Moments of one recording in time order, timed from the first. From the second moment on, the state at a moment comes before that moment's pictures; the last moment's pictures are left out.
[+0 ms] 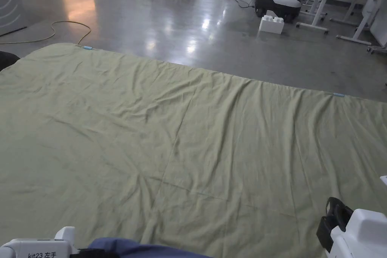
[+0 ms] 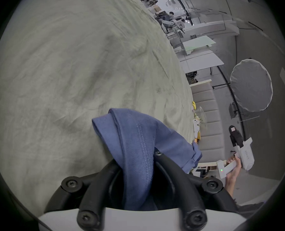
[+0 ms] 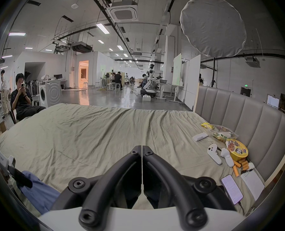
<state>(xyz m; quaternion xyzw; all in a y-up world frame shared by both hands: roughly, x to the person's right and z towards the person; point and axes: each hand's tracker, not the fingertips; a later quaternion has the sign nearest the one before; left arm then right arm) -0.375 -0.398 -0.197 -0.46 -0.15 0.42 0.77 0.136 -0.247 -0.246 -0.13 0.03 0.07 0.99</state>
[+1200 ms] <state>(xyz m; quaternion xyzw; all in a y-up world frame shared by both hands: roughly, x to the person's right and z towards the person) -0.263 -0.270 -0.206 -0.45 -0.15 0.36 0.80 0.135 -0.257 -0.247 -0.14 0.05 0.06 0.99</state>
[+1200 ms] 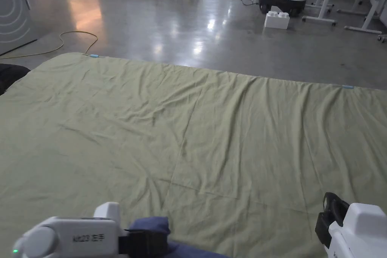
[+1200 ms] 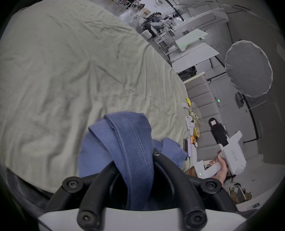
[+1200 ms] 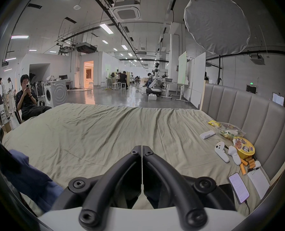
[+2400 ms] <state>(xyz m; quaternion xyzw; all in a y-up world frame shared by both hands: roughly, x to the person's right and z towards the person) -0.187 -0.310 -0.222 -0.51 -0.09 0.23 0.83 0.162 -0.274 -0.236 -0.17 0.03 0.03 0.98</state>
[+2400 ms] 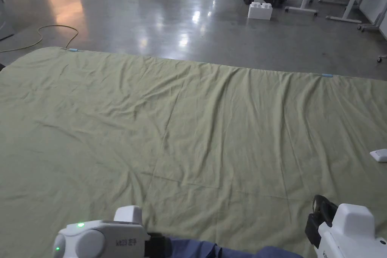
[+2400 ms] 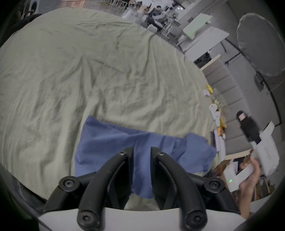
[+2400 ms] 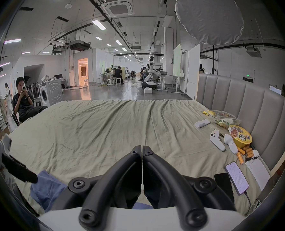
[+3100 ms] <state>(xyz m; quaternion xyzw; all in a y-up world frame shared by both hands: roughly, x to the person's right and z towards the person) -0.088 -0.373 -0.221 -0.55 -0.15 0.22 0.79 0.180 -0.283 -0.232 -0.20 0.02 0.02 0.98</state>
